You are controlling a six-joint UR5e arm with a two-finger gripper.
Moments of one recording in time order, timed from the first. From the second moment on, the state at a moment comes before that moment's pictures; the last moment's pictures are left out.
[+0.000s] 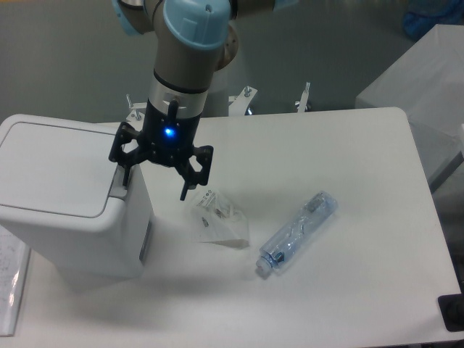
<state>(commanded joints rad) 2.31 -1.71 -1.54 -1.20 1.19 0.39</state>
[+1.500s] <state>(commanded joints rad) 2.45 -1.85 -1.41 -1.05 1.44 0.62</state>
